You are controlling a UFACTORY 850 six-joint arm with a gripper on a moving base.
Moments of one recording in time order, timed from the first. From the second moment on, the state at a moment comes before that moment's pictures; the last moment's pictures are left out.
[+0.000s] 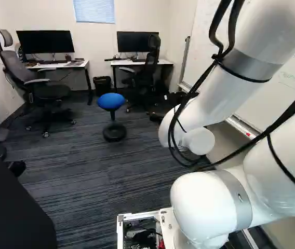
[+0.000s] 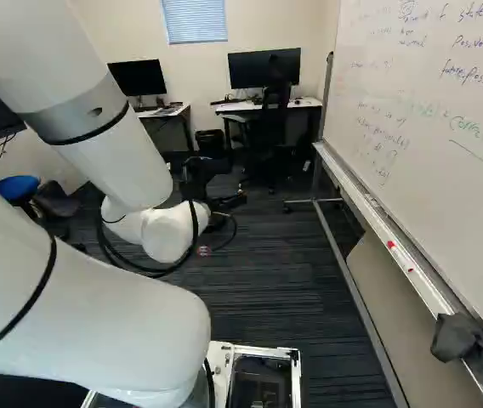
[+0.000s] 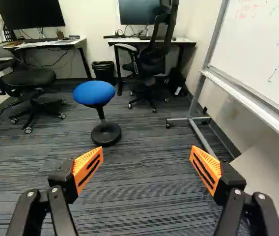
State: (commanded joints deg) arm 0.0 16.0 -5.0 0.0 50.0 0.0
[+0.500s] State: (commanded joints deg) arm 0.0 16.0 -5.0 0.0 50.0 0.0
